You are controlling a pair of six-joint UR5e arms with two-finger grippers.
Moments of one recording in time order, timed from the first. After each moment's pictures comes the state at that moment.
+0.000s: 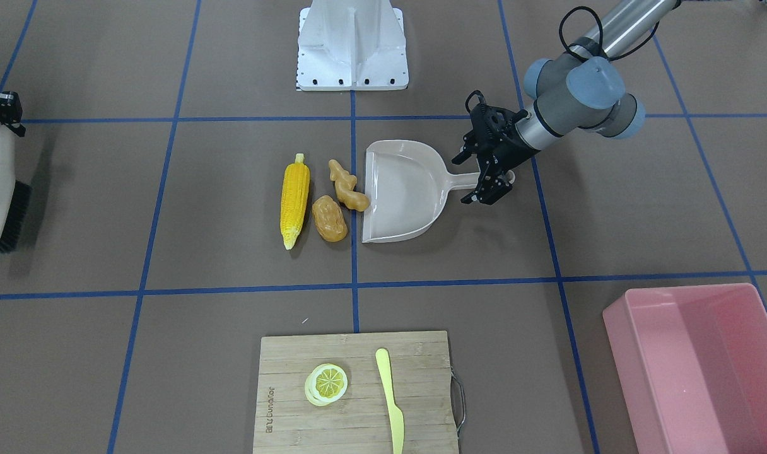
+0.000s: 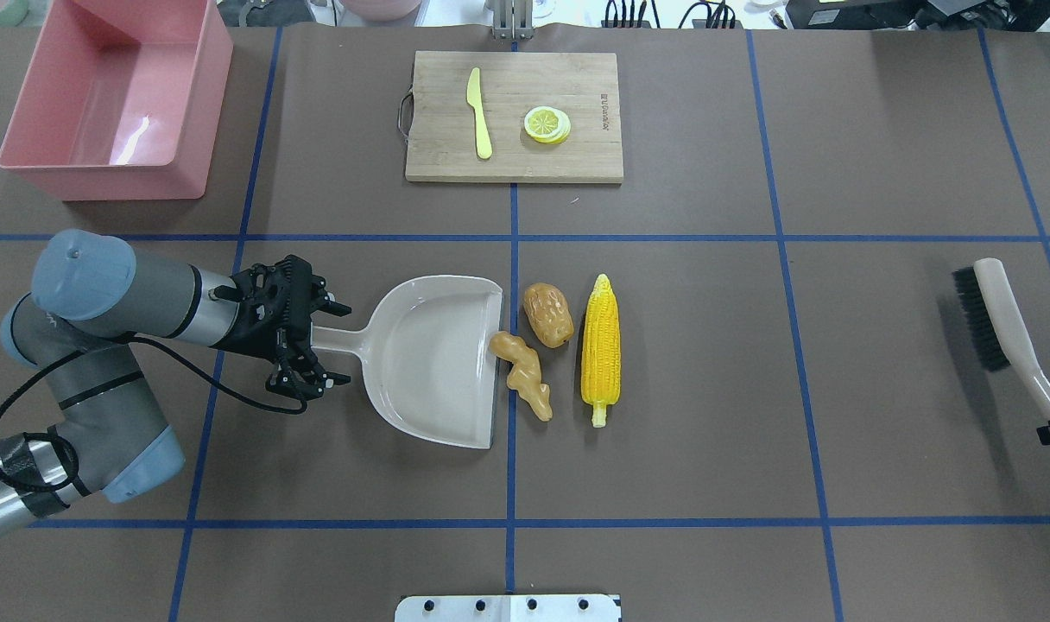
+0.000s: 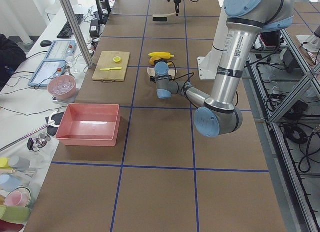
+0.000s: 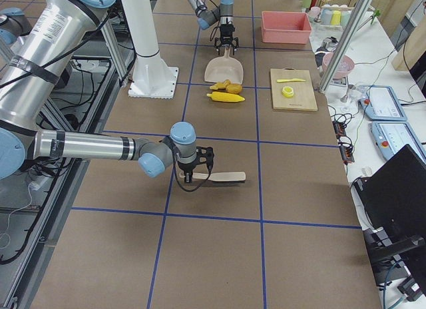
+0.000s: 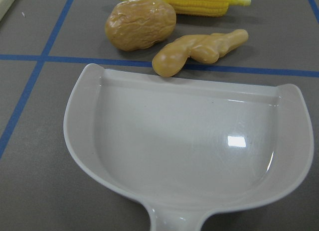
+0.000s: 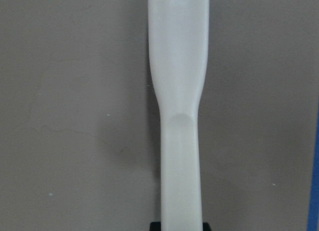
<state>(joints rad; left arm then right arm) -0.63 -1.85 -1.58 -2.60 -2.11 0.09 0.91 -2.05 1.94 -0.89 2.18 0.75</state>
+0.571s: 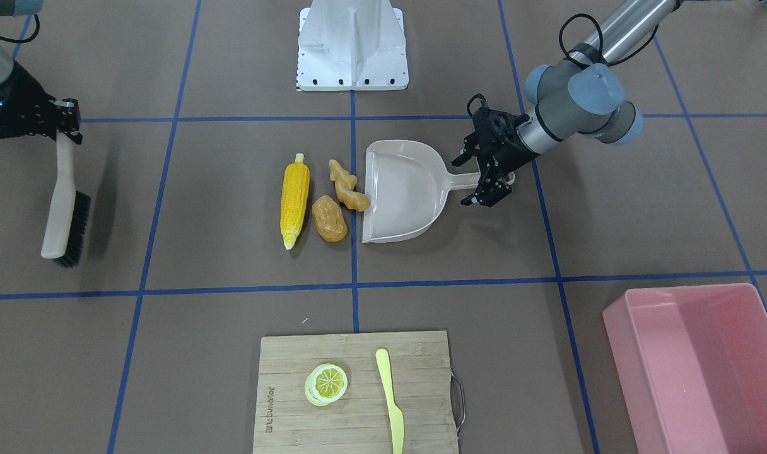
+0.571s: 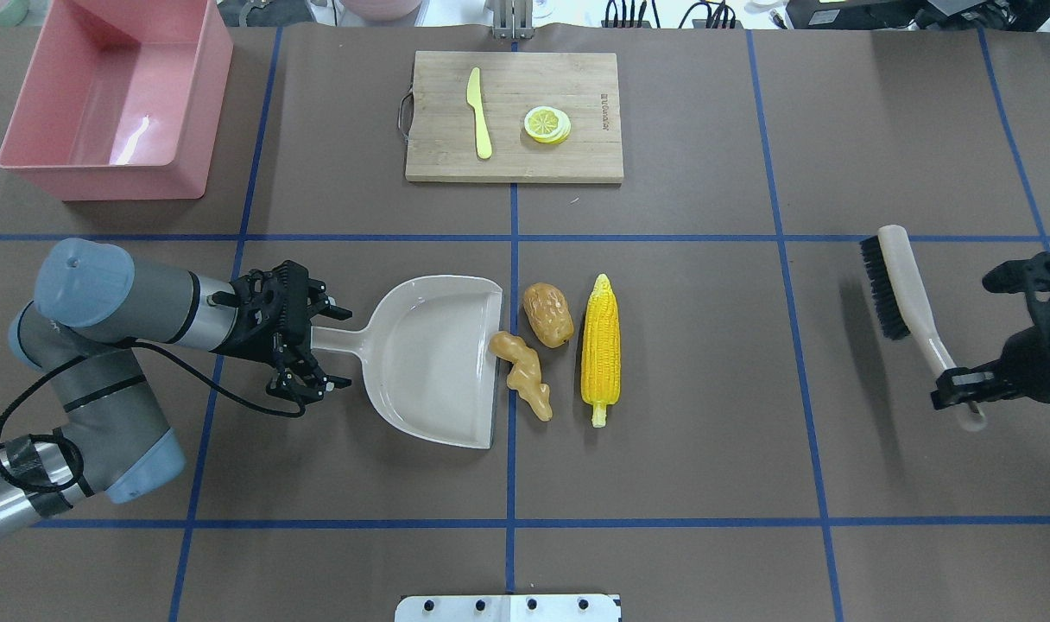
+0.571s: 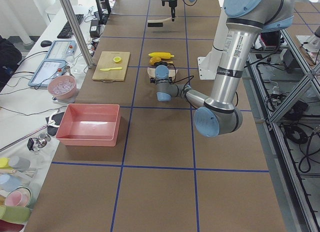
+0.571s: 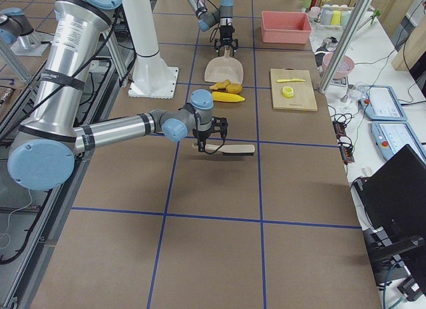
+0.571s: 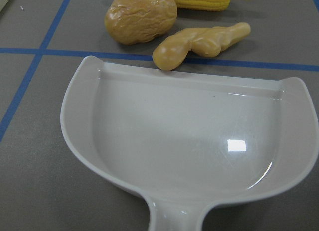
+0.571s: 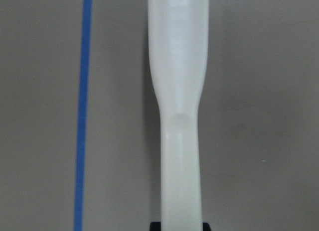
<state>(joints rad) -0.62 -1.86 -1.54 -2.69 -2.11 0.06 0.80 -1.82 2.06 -1.18 2.17 0.89</state>
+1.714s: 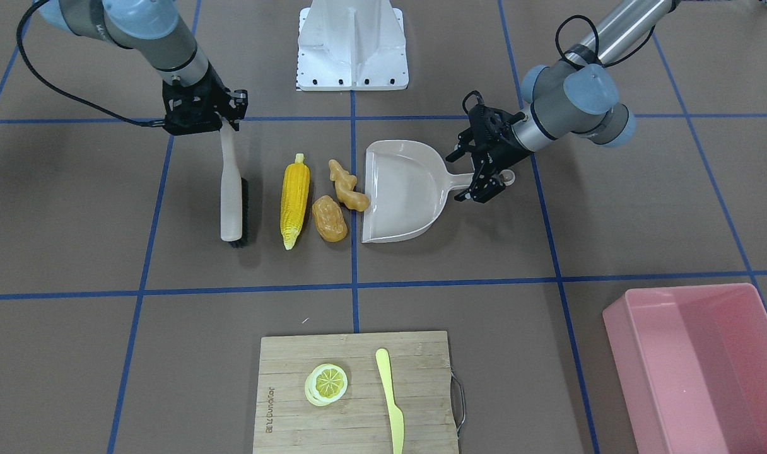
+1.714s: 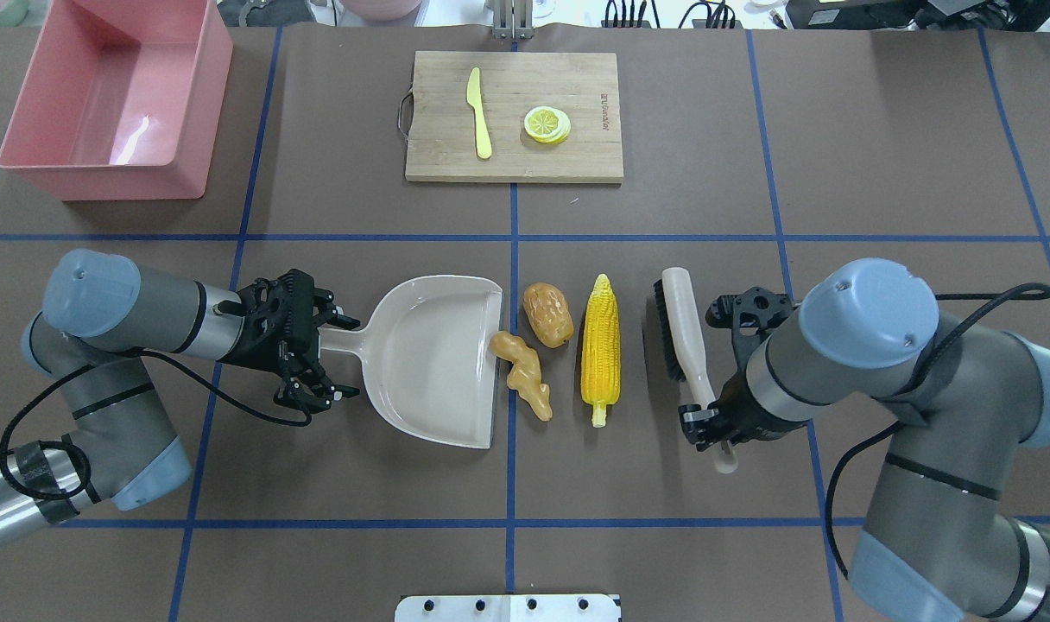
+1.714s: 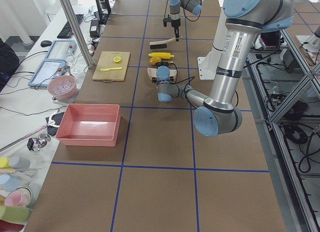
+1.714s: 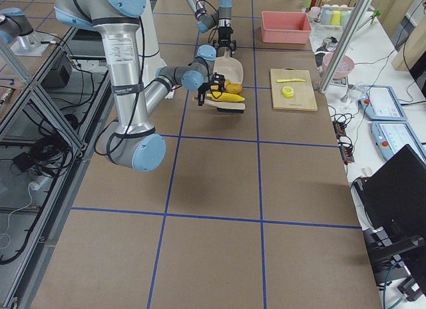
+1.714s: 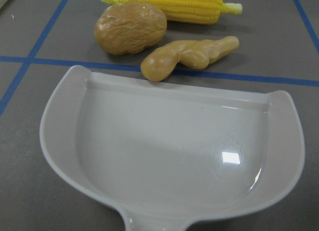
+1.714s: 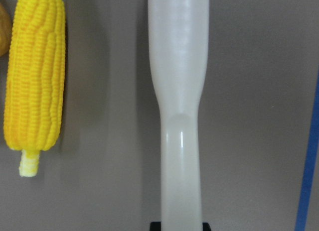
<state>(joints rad) -0.60 -1.86 -1.52 -2.72 -2.11 0.03 0.46 -1.35 2.07 -1.53 2.05 1.19</state>
